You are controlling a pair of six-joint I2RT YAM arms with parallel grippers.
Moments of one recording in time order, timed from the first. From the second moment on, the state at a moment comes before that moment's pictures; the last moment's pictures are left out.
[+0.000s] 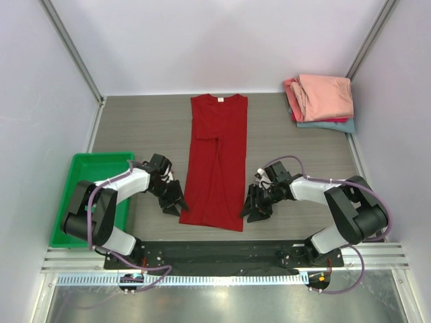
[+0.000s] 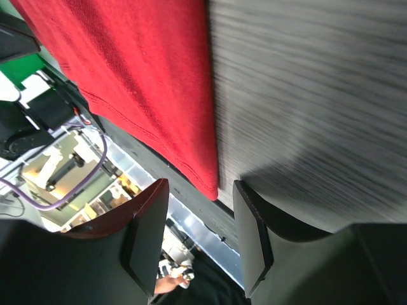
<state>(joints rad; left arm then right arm) -0.33 1.49 0.69 -0.62 0.44 -0.68 0.45 1.49 0.54 -0.26 -0.72 0.71</state>
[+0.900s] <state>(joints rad) -0.37 1.50 0.68 -0.62 0.43 -0.66 0.59 1.59 0.62 -0.37 -0.65 0.76</state>
